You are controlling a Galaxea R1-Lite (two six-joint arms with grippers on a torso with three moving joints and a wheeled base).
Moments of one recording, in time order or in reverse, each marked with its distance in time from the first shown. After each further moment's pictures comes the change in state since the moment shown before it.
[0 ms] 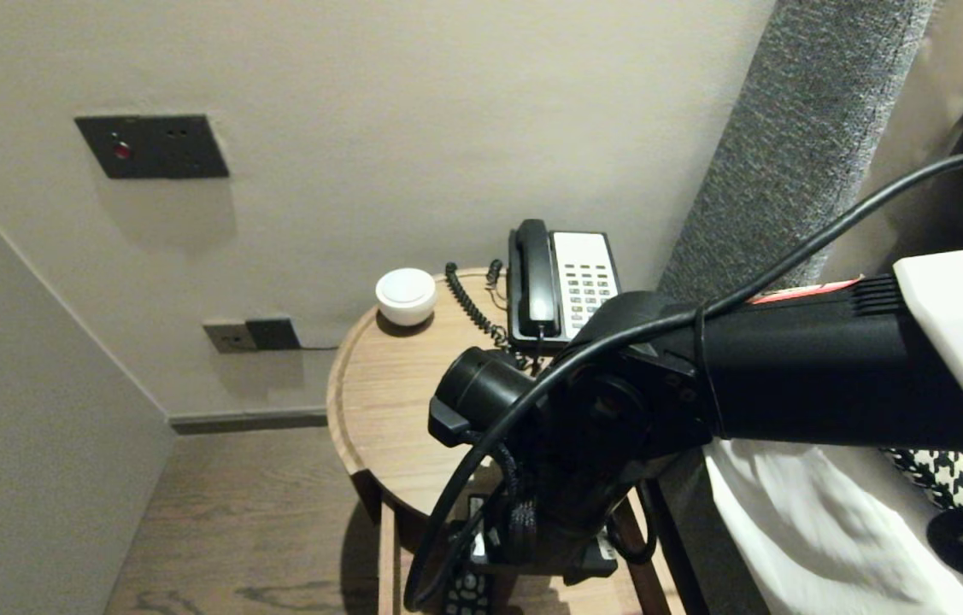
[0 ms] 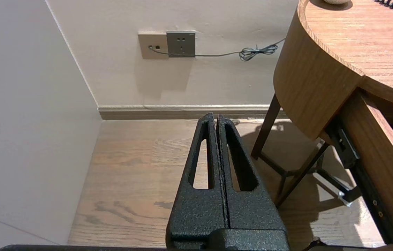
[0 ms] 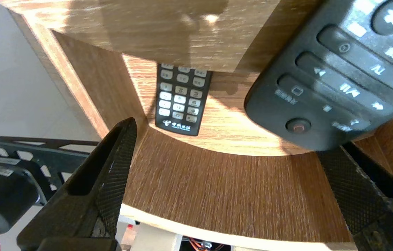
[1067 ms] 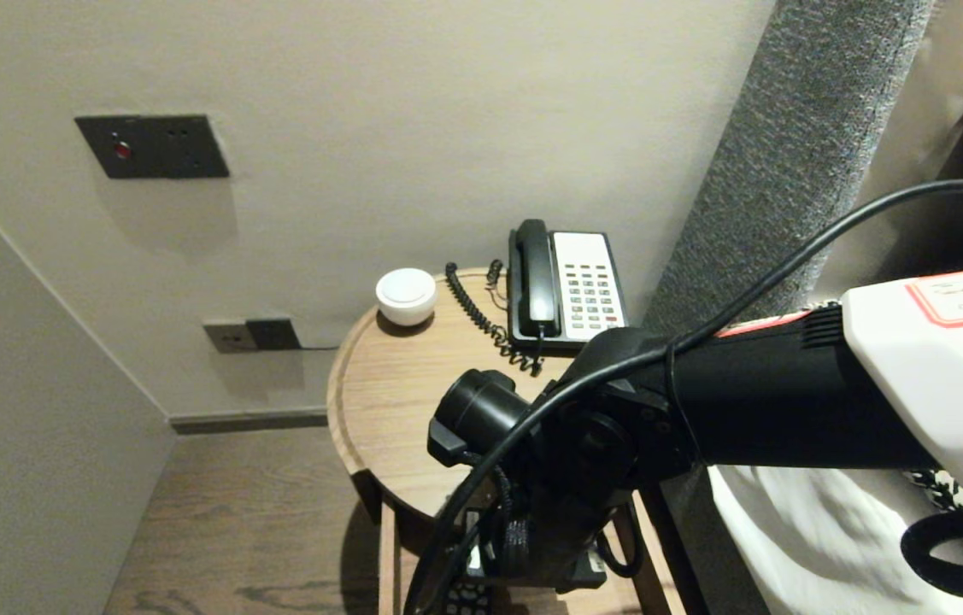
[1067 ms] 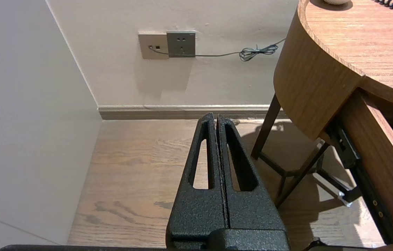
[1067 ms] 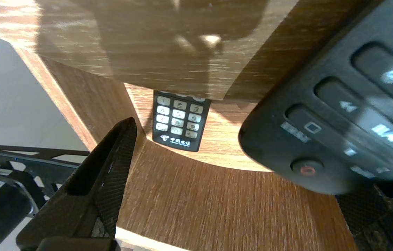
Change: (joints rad) left arm 0.000 0.000 0.000 0.000 0.000 0.000; right arm -0.002 0.018 0.095 -0.123 0.000 -0.003
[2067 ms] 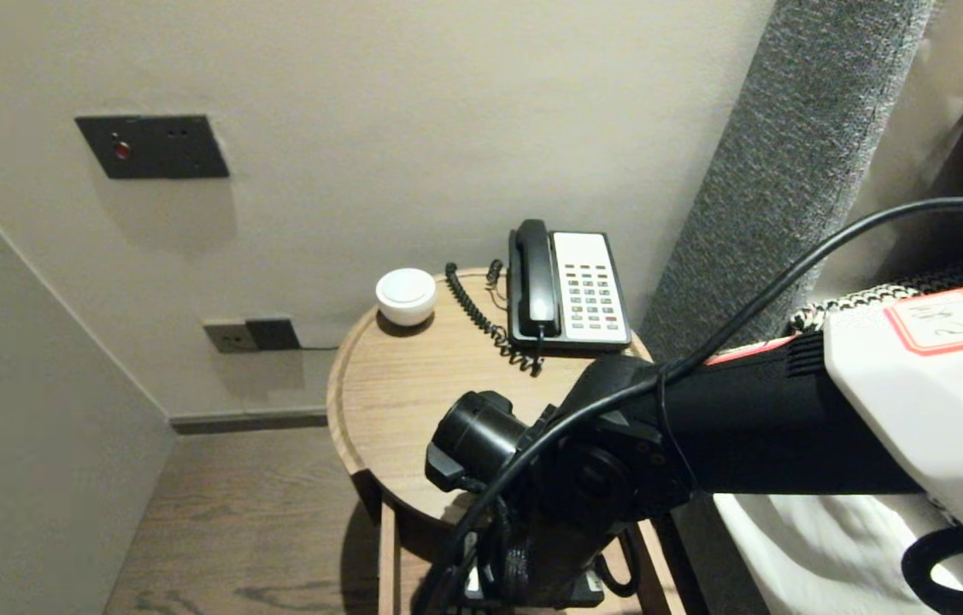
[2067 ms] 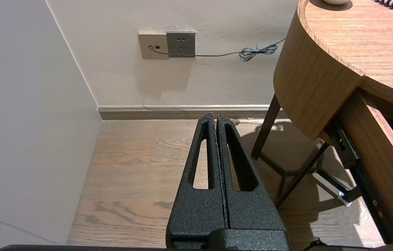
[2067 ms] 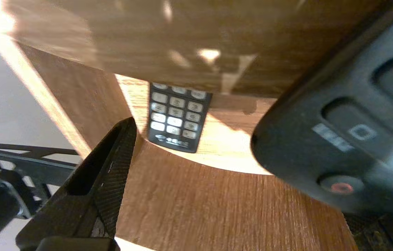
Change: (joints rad) left arm 0.000 0.000 0.000 0.000 0.000 0.000; right arm 0.019 -0.001 0.076 -0.074 0.001 0.003
